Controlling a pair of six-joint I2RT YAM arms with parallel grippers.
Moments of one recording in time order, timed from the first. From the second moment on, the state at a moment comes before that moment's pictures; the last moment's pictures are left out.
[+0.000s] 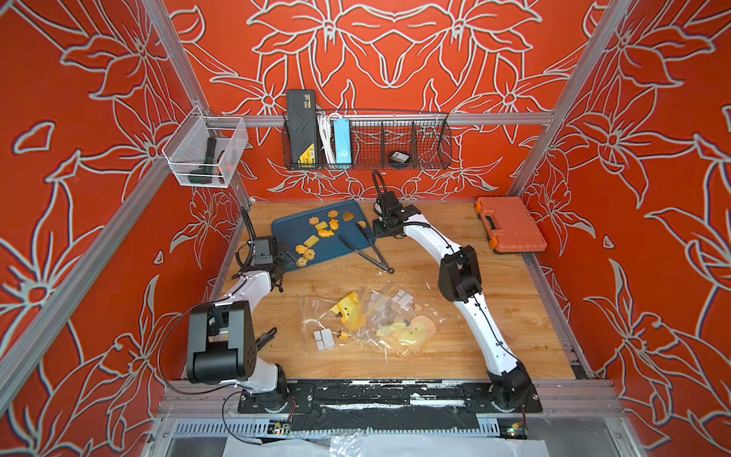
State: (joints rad) left arm 0.17 1.49 0.81 -0.13 -0.04 -0.65; right arm 0.54 2.65 2.51 -0.83 -0.04 0.24
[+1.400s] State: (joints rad) left arm 0.17 1.41 0.72 -0.13 0.06 -0.68; right arm 0.55 2.45 2.10 -0.76 0.04 0.35
